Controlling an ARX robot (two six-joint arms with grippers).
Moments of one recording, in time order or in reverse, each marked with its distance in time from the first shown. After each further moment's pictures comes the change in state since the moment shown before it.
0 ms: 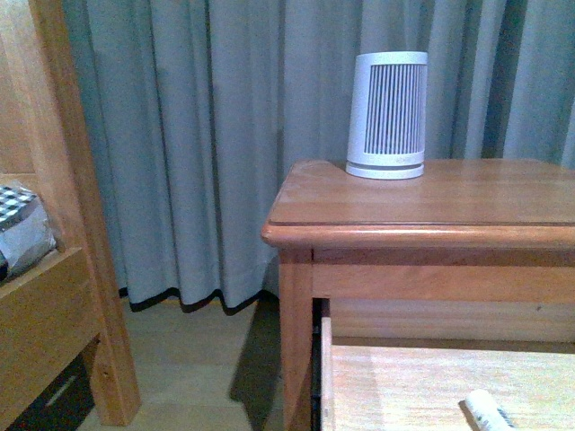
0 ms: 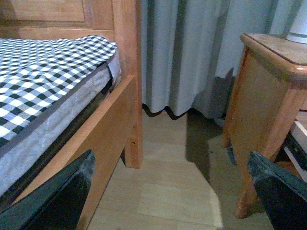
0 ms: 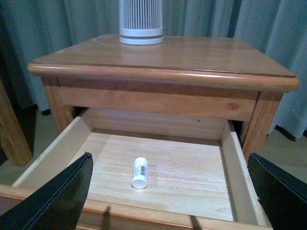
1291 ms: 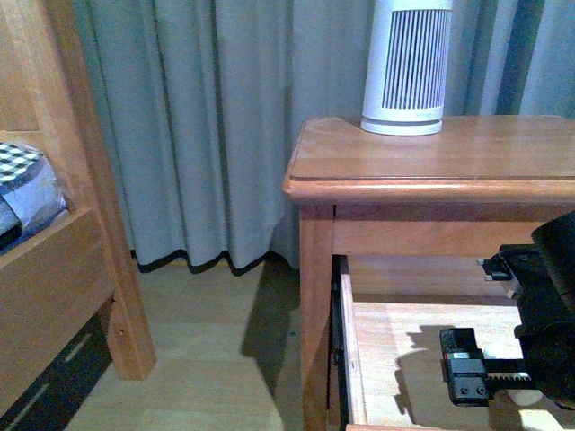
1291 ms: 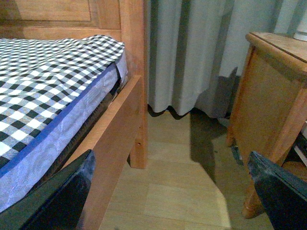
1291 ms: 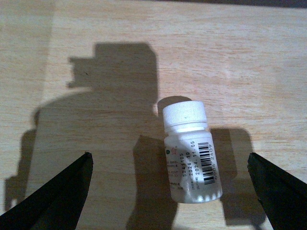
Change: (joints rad) left arm 0.000 0.000 0.000 0.000 0.004 0.000; right arm 0.169 1.913 0.777 0.339 0.234 0.176
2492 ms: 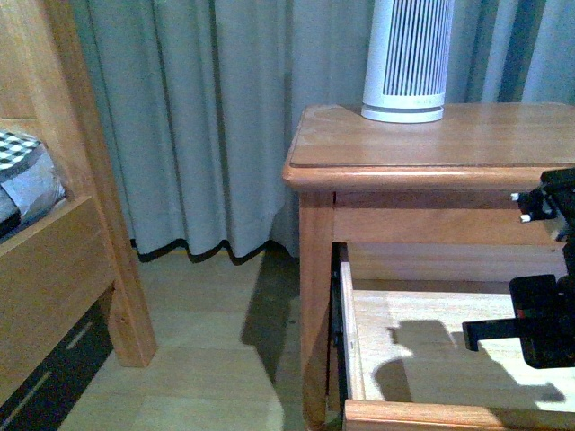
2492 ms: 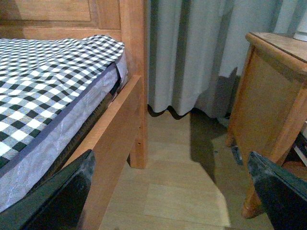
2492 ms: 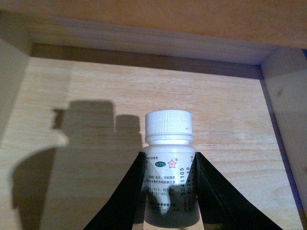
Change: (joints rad) left arm 0.000 0.000 0.000 0.000 0.000 0.000; right arm 0.109 -0.305 -0.172 0.055 0.223 -0.055
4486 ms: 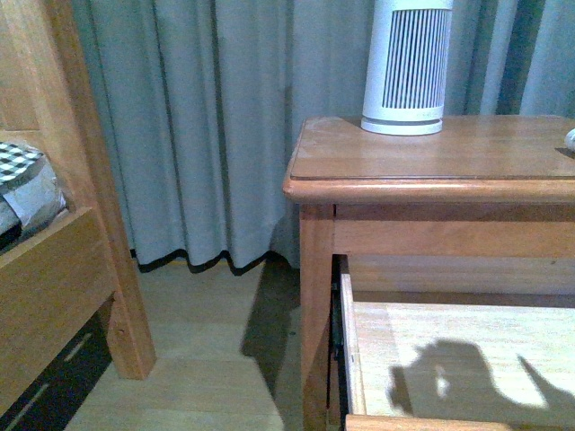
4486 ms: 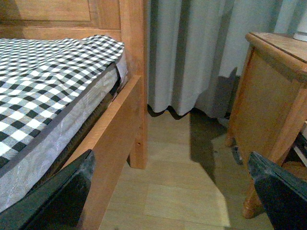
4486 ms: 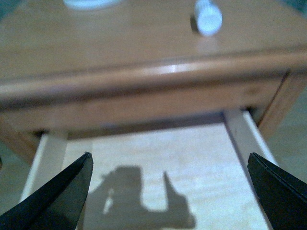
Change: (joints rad) left arm 0.000 0.000 0.000 0.000 0.002 0.000; right arm -0.045 -0.534 -0.189 -0.102 -0.027 0.113
